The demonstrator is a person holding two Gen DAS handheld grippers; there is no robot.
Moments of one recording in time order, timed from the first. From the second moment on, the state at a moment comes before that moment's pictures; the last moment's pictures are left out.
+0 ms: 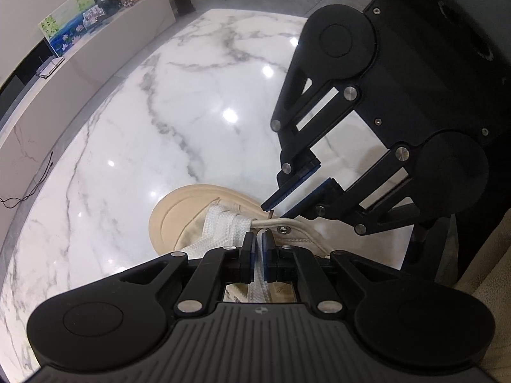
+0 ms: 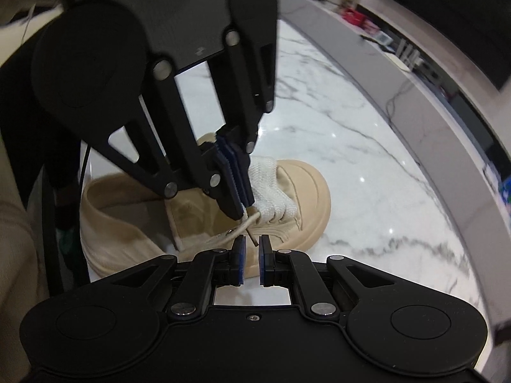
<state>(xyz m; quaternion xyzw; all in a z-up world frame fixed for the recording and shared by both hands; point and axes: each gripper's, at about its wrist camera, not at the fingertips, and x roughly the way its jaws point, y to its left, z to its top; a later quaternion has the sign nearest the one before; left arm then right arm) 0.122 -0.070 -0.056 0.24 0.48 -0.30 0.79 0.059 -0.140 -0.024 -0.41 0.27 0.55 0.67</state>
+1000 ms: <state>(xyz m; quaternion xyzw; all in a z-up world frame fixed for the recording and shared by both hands) 0.058 -0.054 -0.014 0.22 0.48 -0.27 0.80 0.061 -0.121 -0.027 -0.42 0.31 0.53 0.67</state>
